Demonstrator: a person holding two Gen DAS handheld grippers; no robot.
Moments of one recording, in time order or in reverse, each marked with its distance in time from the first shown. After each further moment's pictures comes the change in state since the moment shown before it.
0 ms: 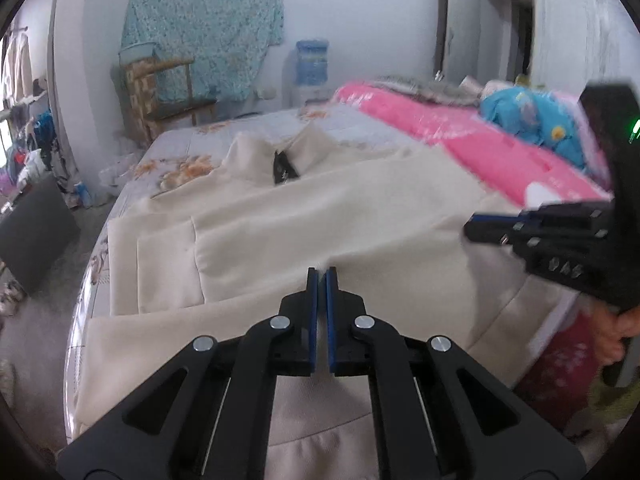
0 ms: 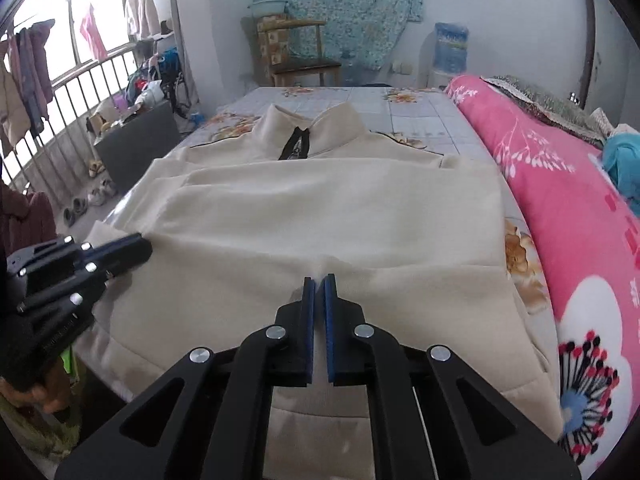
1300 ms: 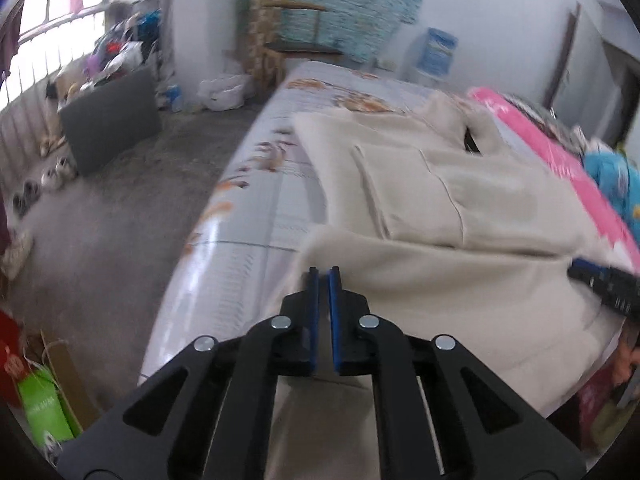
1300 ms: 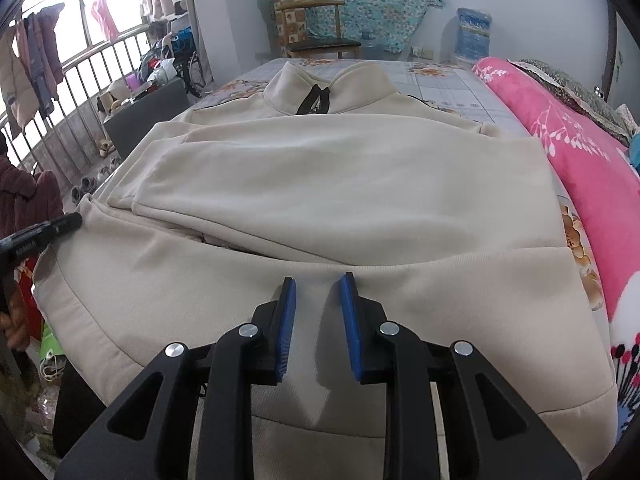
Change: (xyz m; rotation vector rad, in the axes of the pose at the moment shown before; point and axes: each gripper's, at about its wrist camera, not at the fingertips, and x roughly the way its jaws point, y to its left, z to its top) left arm -0.031 0.159 -0.062 -0.379 0.078 0.210; right arm 0.045 0.006 -0.017 -0.036 0.056 0.062
